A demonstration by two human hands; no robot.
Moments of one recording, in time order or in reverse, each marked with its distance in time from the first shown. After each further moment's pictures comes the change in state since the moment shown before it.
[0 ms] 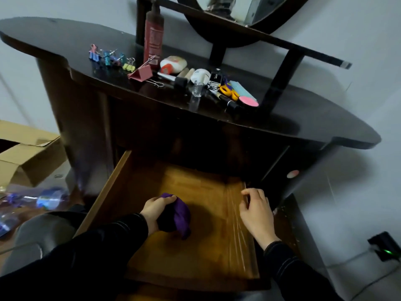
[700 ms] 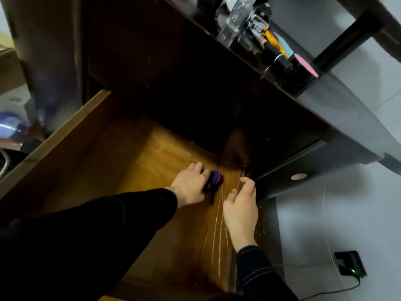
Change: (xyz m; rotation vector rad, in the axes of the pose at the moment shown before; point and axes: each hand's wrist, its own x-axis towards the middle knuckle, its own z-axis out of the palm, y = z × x) left_hand 0.101 -0.044 0.123 1.519 -0.044 1.026; right_hand 0.015 0.003 0.038 0.037 0.041 0.054
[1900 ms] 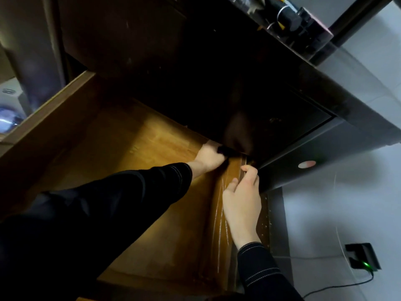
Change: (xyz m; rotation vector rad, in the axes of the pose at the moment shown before) left_hand 0.073 0.027 0.001 -0.979 0.132 -0.351; right_hand 0.002 0.004 0.004 0.023 0.031 -0.025
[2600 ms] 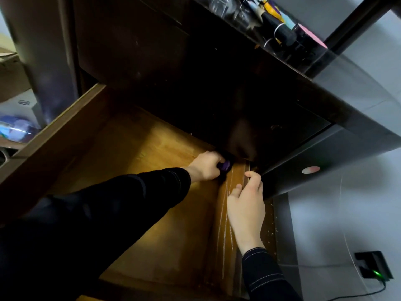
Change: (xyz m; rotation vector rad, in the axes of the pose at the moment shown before) left_hand -0.006 -0.011 -0.025 0.558 -0.188 0.189; right_hand 0.001 0.005 0.005 -0.004 0.007 0.015
